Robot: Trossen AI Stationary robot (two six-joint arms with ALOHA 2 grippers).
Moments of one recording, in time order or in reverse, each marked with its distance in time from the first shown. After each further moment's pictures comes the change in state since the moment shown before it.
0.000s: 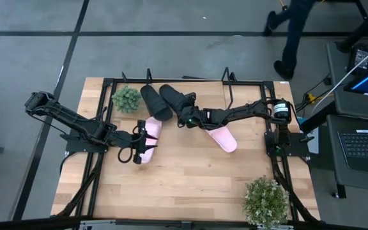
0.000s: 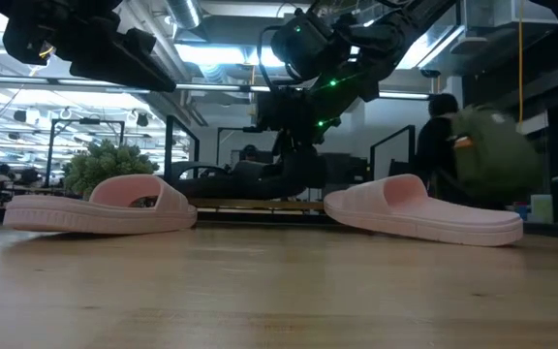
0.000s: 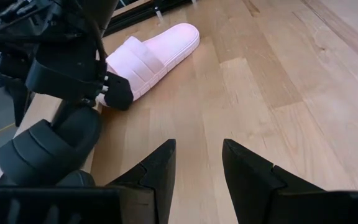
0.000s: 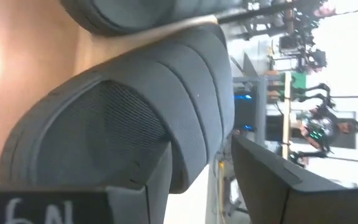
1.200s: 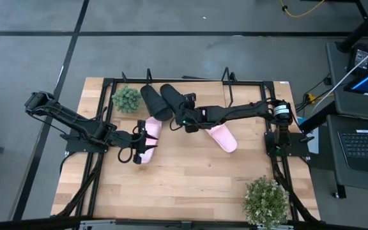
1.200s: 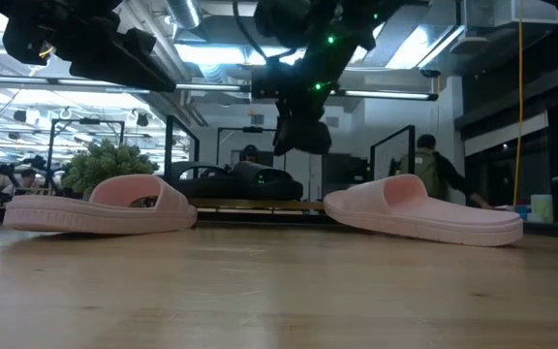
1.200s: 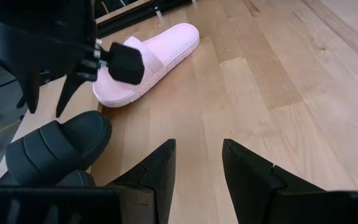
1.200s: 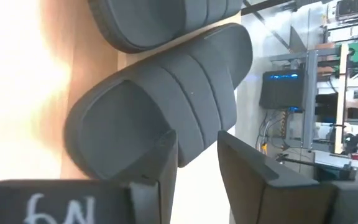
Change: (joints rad) left arm 0.000 0.000 0.000 0.000 0.000 0.000; right arm 0.048 -0.007 0.242 -0.514 -0.076 0.320
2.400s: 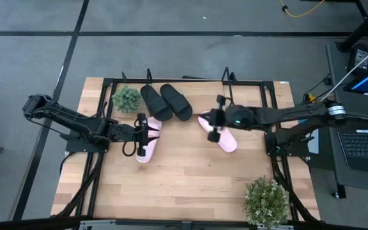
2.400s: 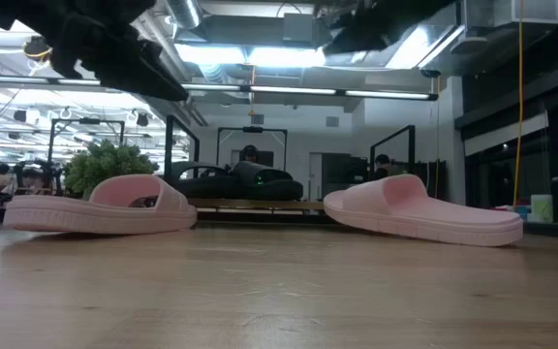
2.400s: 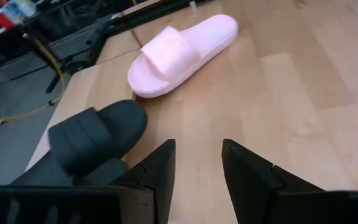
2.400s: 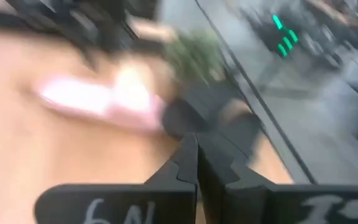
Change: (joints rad) left arm 0.116 0.000 0.001 0.012 -0.016 0.022; right arm 0.094 -0.675 -0.518 0.340 -0.310 0.372
